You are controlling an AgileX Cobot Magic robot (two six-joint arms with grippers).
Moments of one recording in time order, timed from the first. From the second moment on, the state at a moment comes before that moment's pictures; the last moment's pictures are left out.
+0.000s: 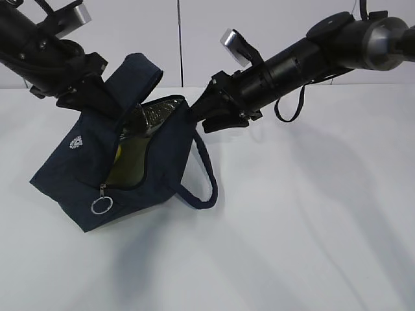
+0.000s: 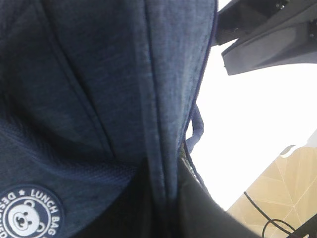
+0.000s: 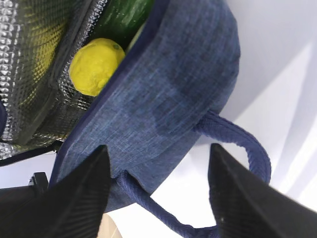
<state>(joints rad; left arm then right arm) -0.17 1.82 -1.44 -0.71 1.04 0.47 0.20 2.29 -1.85 1.07 1.19 -0.71</state>
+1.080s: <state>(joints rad) -0.17 1.82 -1.44 -0.71 1.05 0.47 0.27 2.39 -1.85 1.12 1.20 -0.62</state>
